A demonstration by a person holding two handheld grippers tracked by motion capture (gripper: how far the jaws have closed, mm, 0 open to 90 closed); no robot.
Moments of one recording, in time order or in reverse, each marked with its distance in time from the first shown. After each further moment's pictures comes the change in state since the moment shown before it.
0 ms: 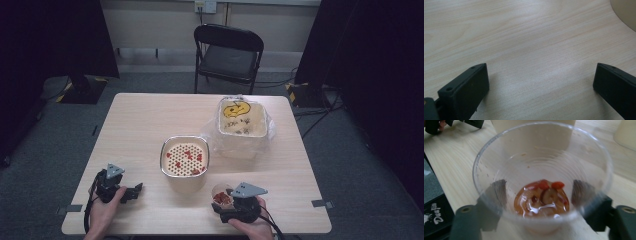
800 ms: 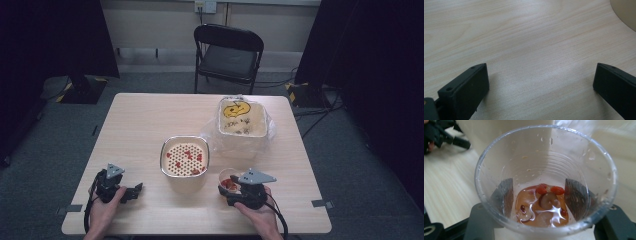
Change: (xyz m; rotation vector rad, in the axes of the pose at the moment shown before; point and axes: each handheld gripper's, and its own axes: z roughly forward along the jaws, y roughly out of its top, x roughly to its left) left arm 0.000 0.000 0.000 0.000 0.000 0.000; right arm -0.026 0.028 -0.015 -0.082 -0.059 0.008
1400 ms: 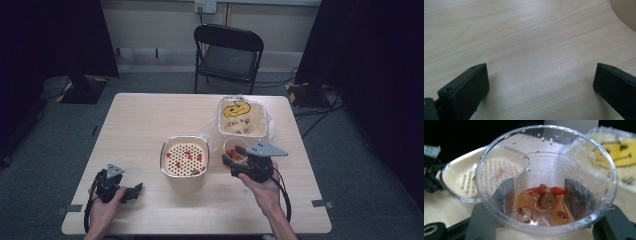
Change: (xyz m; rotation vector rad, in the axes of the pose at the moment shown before) left arm 0.000 0.000 0.000 0.000 -0.001 0.000; right arm -0.020 0.077 -0.017 -0.149 -0.076 -0.001
